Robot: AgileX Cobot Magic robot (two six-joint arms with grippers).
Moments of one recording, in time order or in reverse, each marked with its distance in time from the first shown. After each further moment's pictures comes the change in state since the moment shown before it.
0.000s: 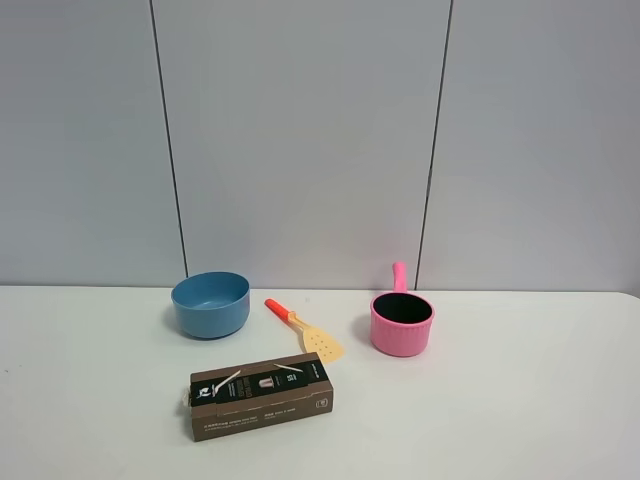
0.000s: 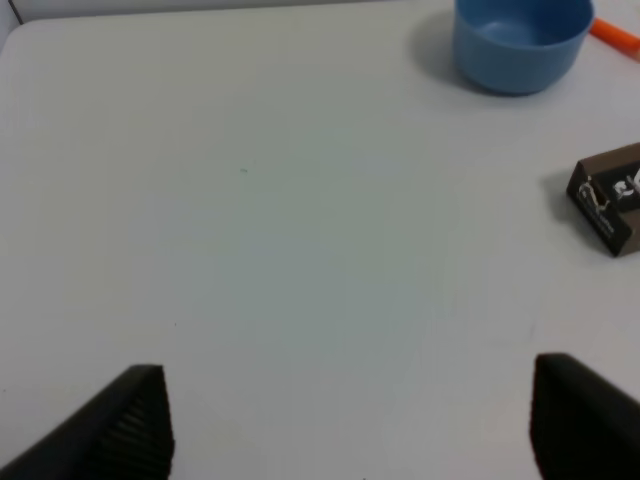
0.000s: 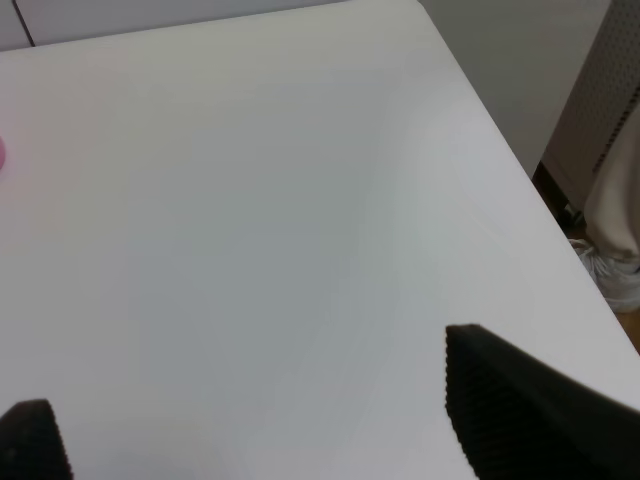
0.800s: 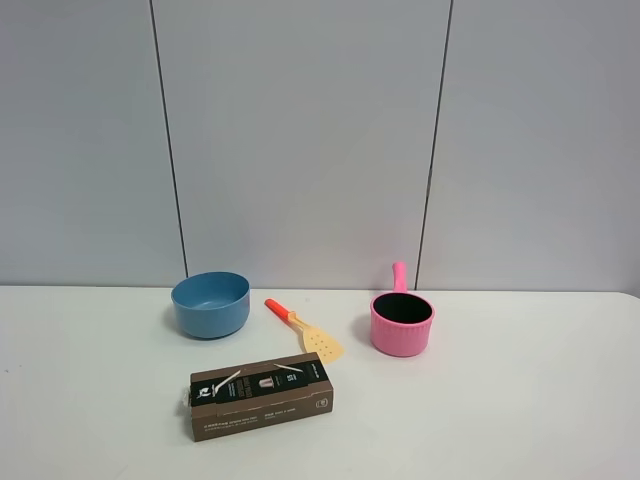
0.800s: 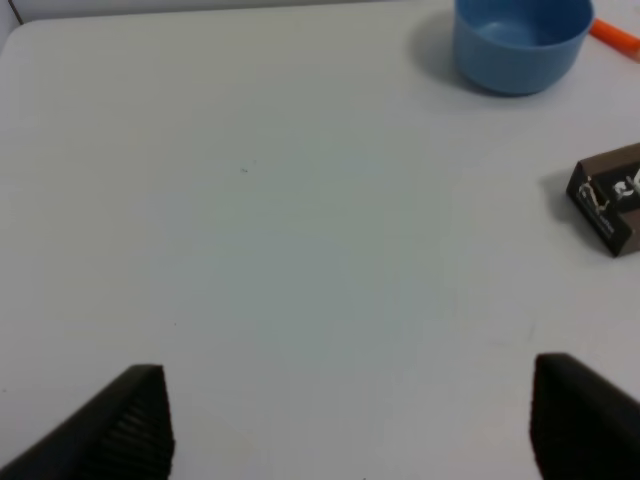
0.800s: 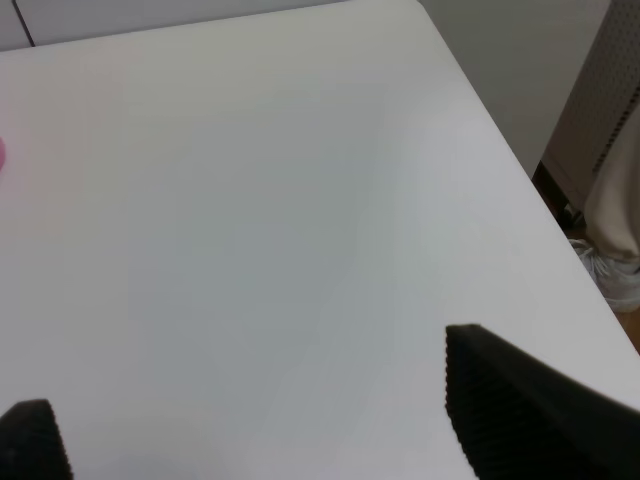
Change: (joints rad) left arm 0.000 0.000 0.000 0.000 0.000 0.001; right arm 0.000 0.000 0.000 0.000 0.000 0.000
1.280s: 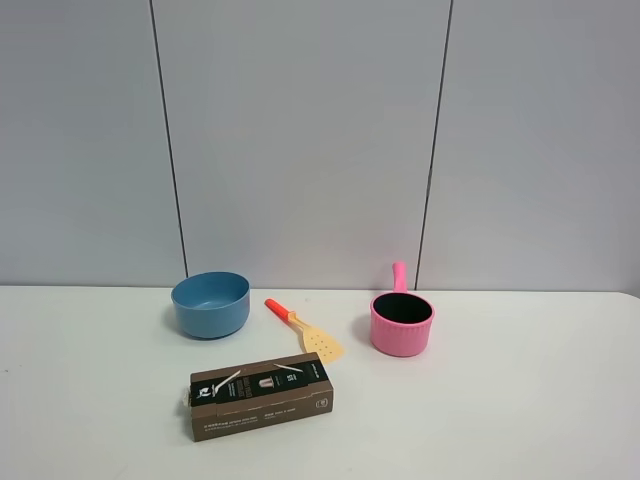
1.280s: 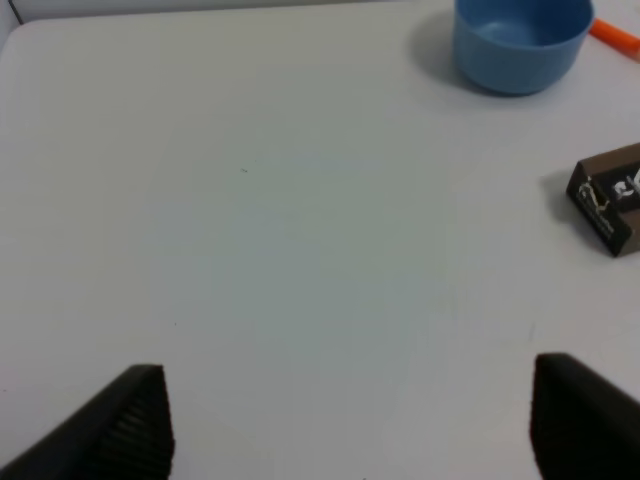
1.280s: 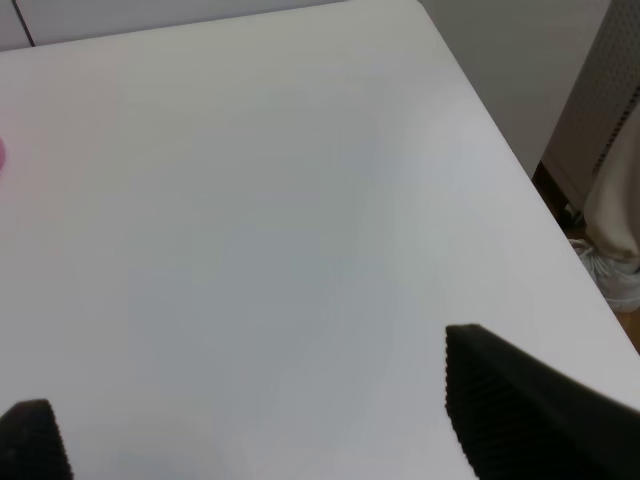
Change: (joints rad) left arm 0.000 0.000 0.000 0.000 0.000 -0.001; right arm 0.000 0.000 0.000 0.000 0.000 0.000
